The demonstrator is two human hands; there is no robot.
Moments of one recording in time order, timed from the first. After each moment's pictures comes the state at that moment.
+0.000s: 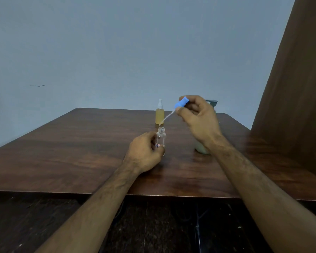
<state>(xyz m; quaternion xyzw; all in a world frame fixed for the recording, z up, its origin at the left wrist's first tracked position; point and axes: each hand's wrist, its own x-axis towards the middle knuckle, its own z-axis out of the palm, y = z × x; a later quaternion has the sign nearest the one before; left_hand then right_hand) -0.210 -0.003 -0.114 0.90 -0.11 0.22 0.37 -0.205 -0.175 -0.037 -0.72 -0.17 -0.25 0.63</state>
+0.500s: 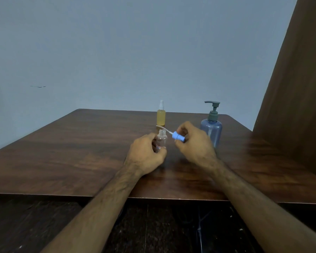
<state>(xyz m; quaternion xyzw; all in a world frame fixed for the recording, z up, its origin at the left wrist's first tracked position) -0.210 -0.003 -0.115 0.89 -0.09 0.22 0.39 -0.194 -0.179 -0.089 -0.92 -0.10 -0.22 0.31</state>
